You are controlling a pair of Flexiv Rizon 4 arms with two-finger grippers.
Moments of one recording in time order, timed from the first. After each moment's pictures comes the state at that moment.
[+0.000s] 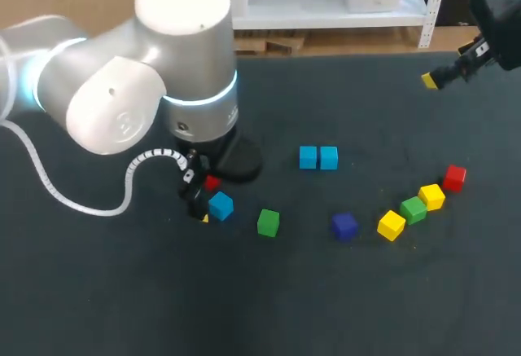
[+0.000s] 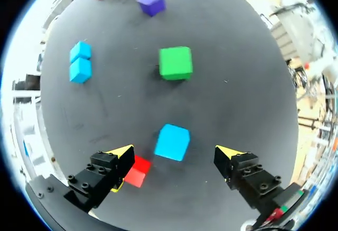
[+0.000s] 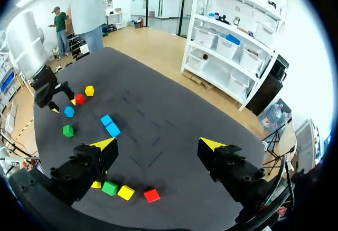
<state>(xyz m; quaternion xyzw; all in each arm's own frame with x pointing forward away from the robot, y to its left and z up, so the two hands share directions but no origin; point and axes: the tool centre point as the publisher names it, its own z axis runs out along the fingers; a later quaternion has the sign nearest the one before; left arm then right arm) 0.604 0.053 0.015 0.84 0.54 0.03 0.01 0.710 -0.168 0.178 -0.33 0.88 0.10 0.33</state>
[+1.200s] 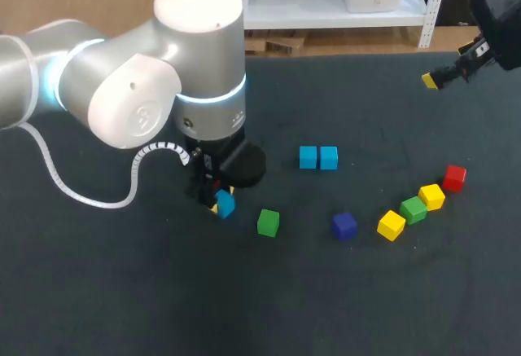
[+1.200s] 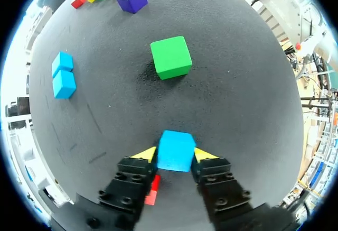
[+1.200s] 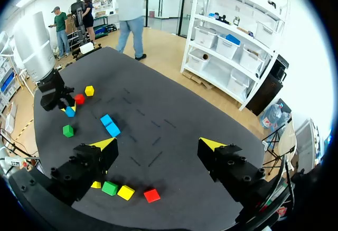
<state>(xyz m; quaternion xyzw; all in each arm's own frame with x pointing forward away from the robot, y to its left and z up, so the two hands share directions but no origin) 0.617 0.046 -0.006 0.88 0.48 0.01 -0.01 0.710 -0.168 0.178 -0.33 0.88 0.10 0.33</state>
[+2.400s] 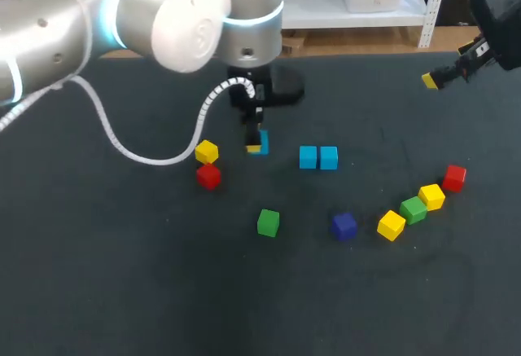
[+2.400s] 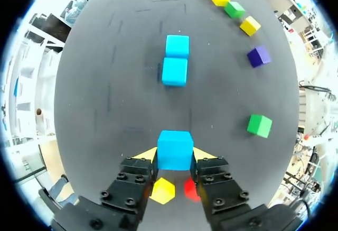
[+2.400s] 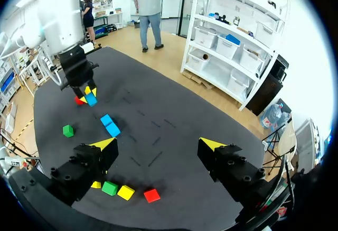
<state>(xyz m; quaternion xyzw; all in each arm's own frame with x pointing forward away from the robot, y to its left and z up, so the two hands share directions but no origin) 0.707 -0.020 0.034 0.70 0.71 0.00 -0.01 0.710 -0.168 0.178 -0.33 0.88 0.10 0.33</state>
